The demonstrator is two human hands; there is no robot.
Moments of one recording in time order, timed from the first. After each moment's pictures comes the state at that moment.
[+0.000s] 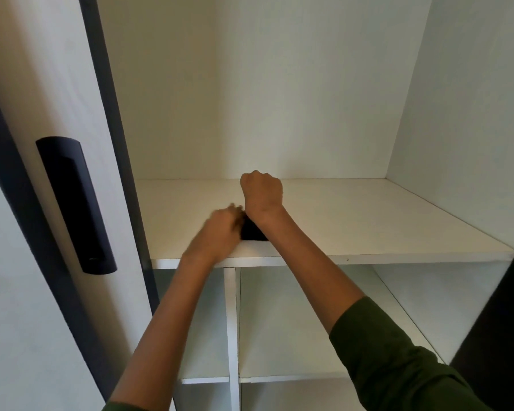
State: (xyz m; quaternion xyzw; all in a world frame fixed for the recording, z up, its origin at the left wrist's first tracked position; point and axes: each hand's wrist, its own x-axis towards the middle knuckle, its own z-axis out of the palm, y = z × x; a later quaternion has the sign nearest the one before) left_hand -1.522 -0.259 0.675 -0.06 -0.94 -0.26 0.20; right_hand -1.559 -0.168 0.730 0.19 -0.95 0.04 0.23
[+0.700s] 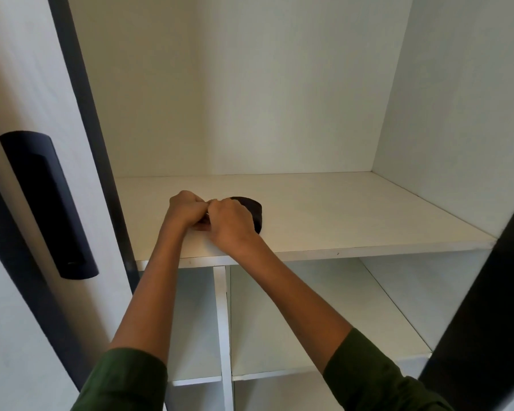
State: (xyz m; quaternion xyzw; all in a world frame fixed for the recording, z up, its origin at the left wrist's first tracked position) left_hand -1.553 -0.291 0.698 0.13 -0.87 -0.45 0.13; right_hand -1.535 -0.190 0.689 0.24 -0.94 0.12 0.20
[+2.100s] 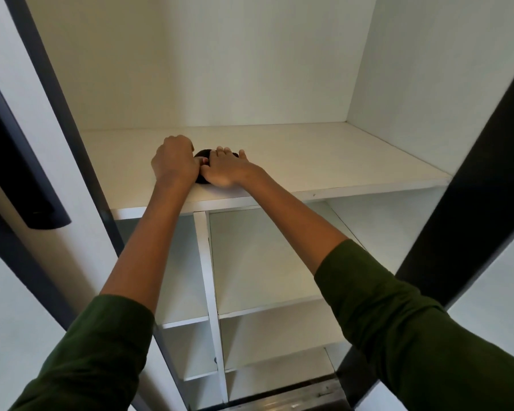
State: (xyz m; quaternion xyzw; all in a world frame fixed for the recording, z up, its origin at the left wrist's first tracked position) left_hand -1.554 -0.262 0.682 0.10 -0.94 -0.20 0.24; right_hand -1.564 -0.162 0.684 0.17 -0.98 0.08 -0.04
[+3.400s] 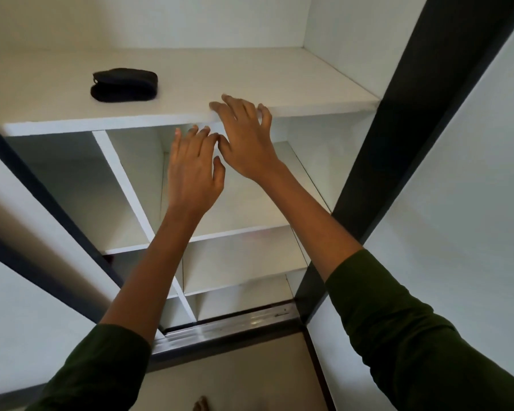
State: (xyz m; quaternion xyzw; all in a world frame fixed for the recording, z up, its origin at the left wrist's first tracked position) left_hand -1.447 -0.094 0.559 -0.11 -0.90 -0.12 0.40; right_hand -1.489 0.021 0.599 0.20 -0.93 0.10 0.30
